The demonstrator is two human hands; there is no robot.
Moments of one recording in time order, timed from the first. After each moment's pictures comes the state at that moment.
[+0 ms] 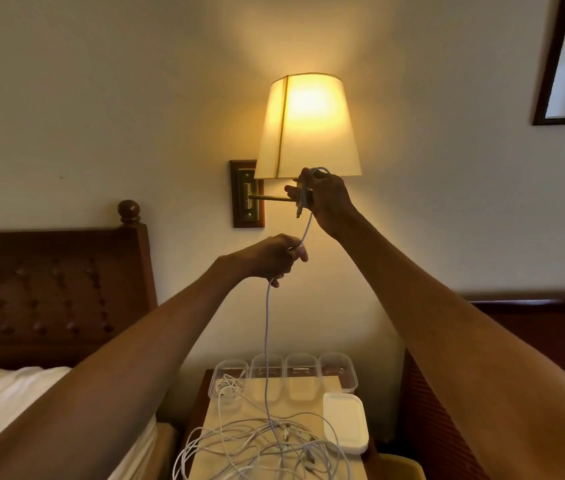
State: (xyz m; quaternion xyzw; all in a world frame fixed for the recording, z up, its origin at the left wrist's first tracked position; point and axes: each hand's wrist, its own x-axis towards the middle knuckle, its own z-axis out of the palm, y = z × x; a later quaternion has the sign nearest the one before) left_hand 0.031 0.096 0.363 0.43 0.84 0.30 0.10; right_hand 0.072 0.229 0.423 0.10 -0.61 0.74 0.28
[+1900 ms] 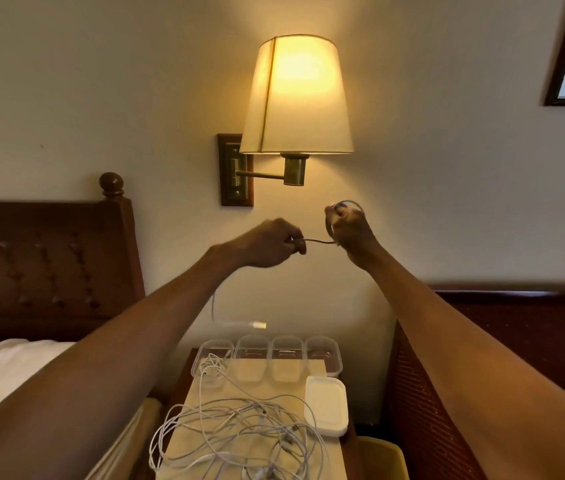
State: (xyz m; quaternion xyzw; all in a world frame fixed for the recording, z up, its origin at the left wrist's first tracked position) left_hand 0.037 0.131 0.342 0.48 0.85 0.24 -0.04; right_hand 0.088 0.305 0.332 -0.04 -0.78 0.54 0.31
